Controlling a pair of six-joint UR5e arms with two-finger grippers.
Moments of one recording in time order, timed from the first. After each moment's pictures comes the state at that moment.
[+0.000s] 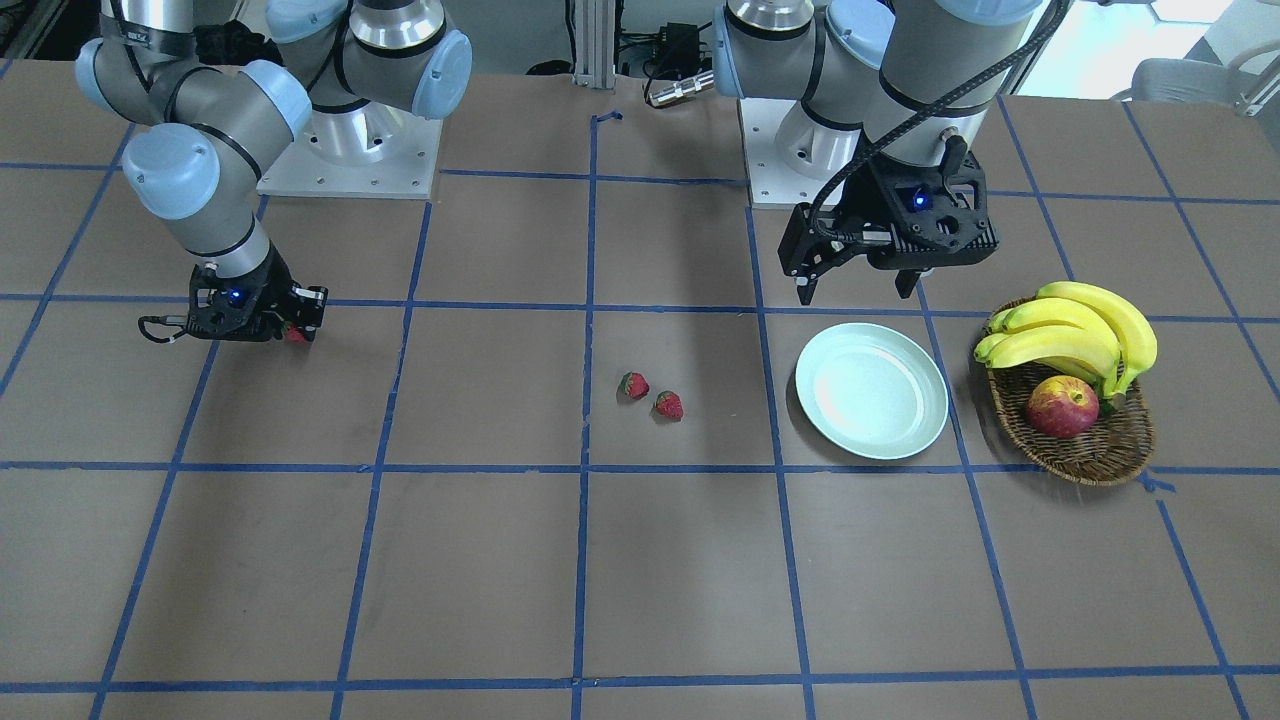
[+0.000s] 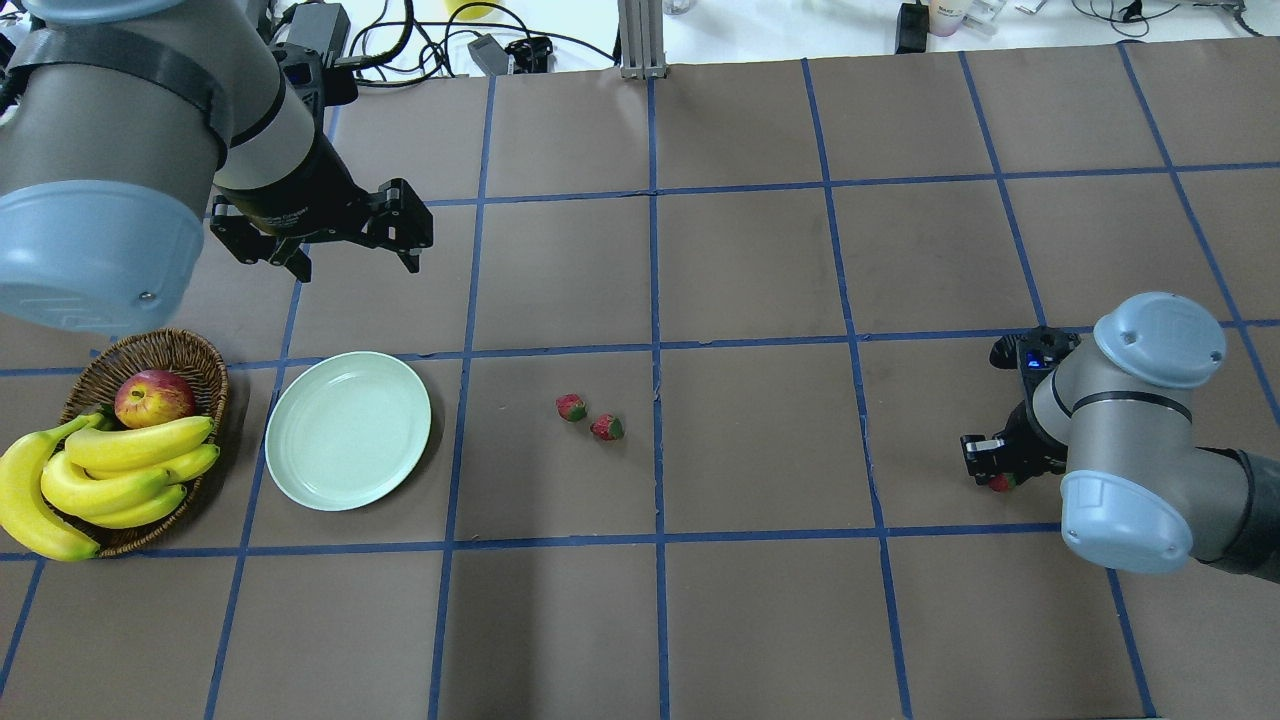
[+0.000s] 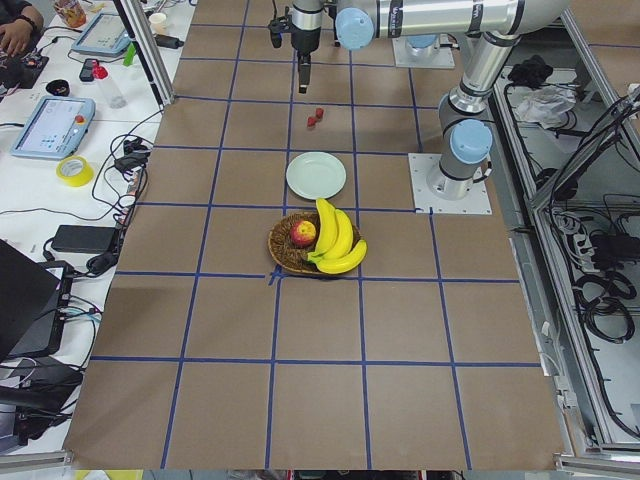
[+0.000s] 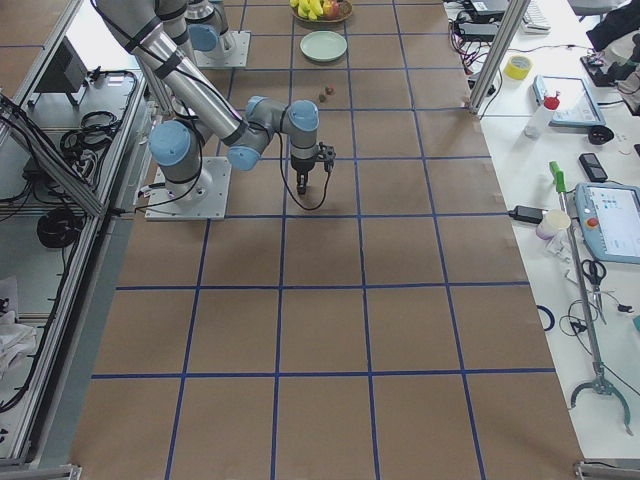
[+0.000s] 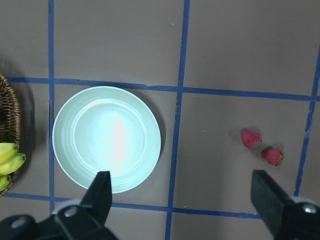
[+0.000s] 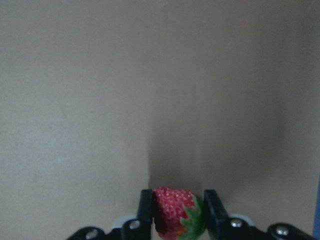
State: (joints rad) left arm -1.60 -1.54 -1.72 -1.36 1.62 -0.11; right arm 1.20 -1.53 2.42 -2.44 -1.60 -0.34
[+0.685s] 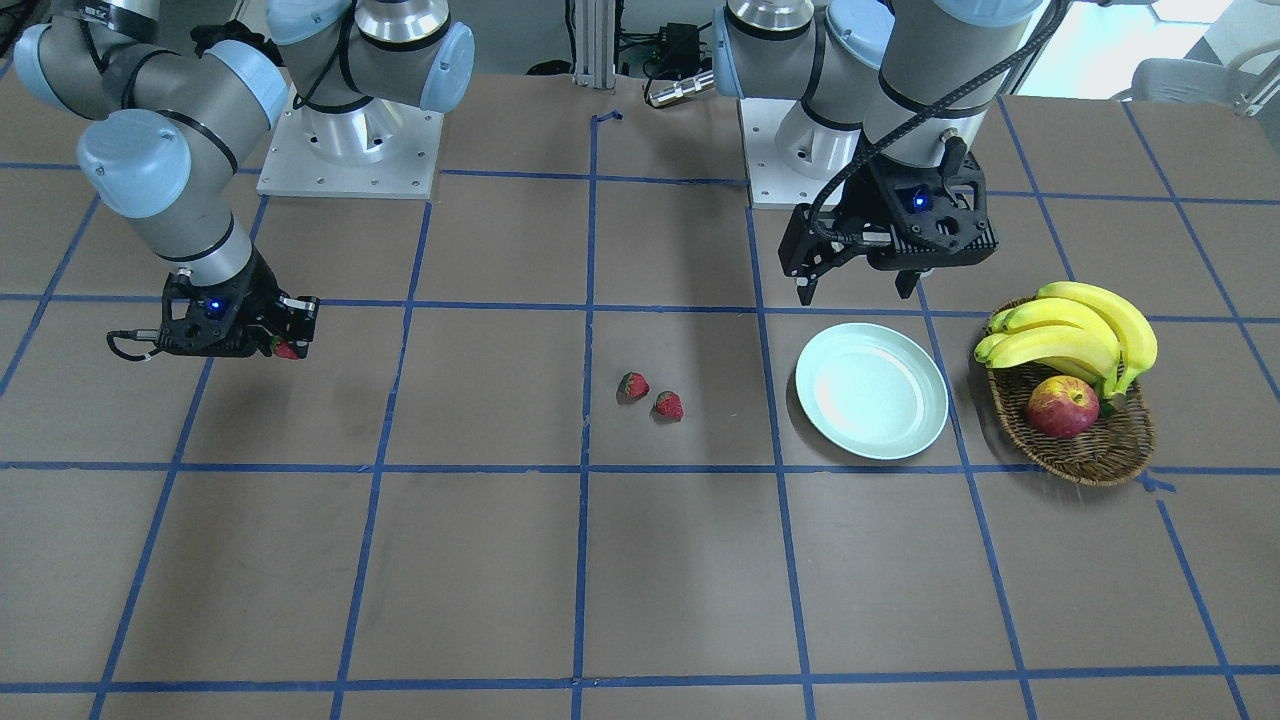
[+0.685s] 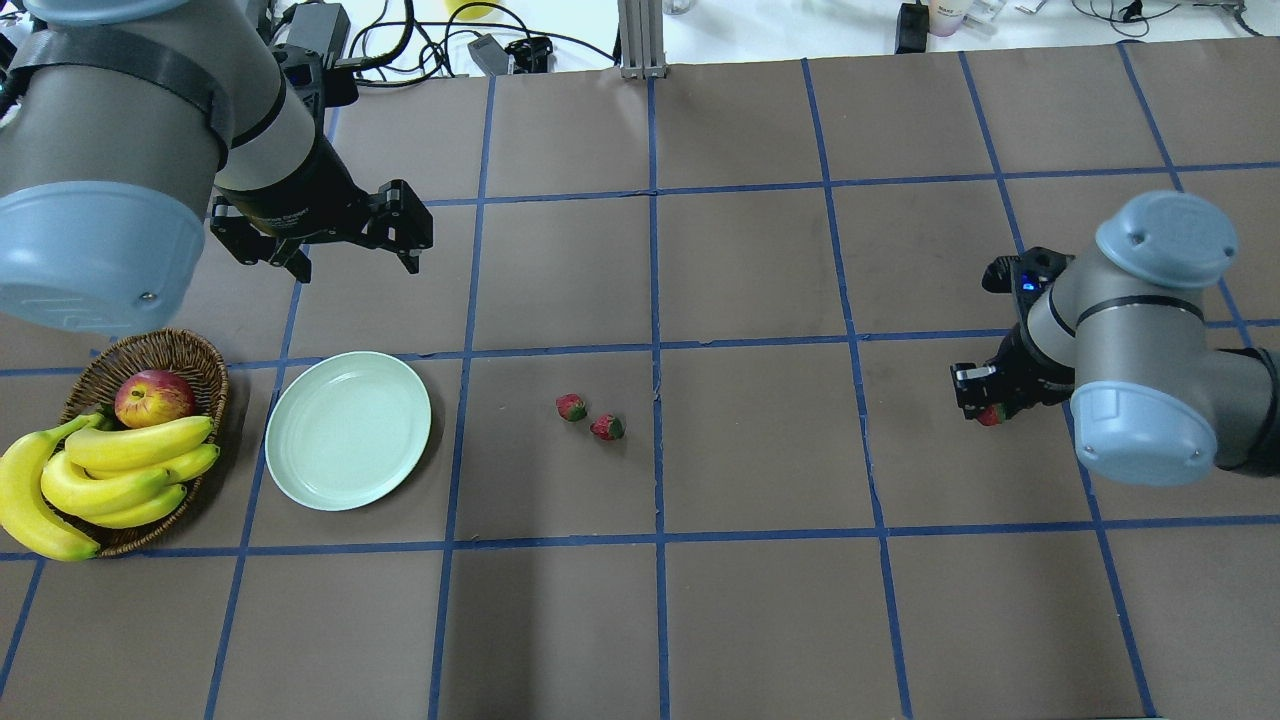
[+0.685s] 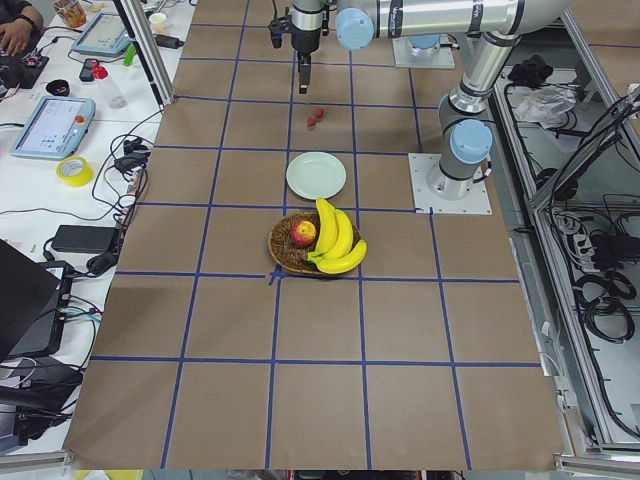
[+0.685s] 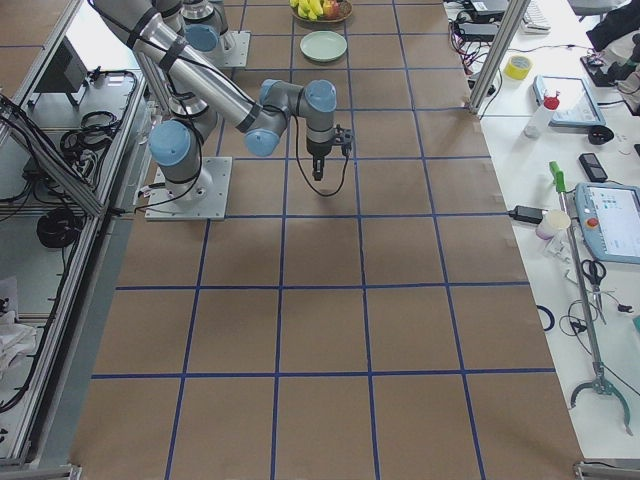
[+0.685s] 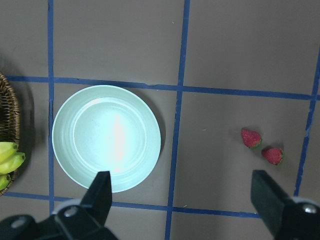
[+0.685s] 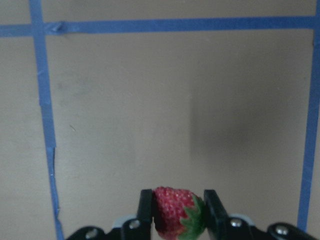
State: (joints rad) left arm -1.60 -1.54 -1.72 -1.36 1.62 -0.11; right arm 1.34 -1.54 2.17 -2.20 -1.57 -0.20
